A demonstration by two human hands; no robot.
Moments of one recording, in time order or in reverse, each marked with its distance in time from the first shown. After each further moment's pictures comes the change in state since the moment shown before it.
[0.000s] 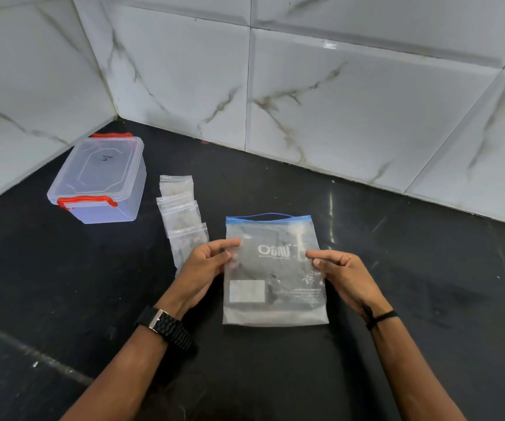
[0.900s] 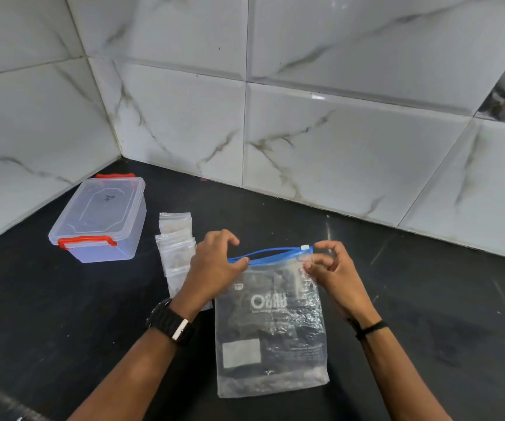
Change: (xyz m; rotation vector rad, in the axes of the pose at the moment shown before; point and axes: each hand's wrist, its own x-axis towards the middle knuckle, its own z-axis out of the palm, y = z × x) left_hand 0.030 0.056 0.026 1.068 0.281 0.346; right_hand 0.022 -0.044 0.023 -0.060 0.085 -0.296
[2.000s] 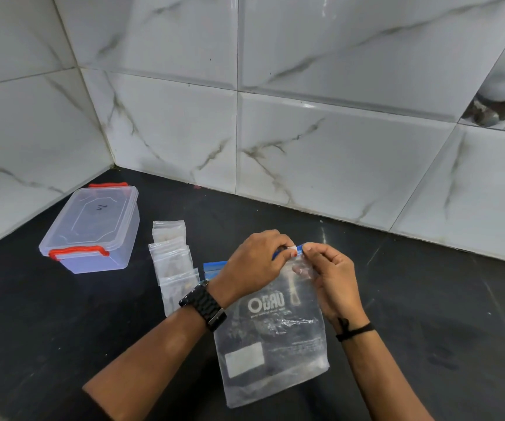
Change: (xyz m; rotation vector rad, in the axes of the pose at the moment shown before) left_hand 0.011 0.065 0.017 -0.097 -0.109 0.527; right_hand -0.011 -0.032 0.022 0.316 0.188 0.014
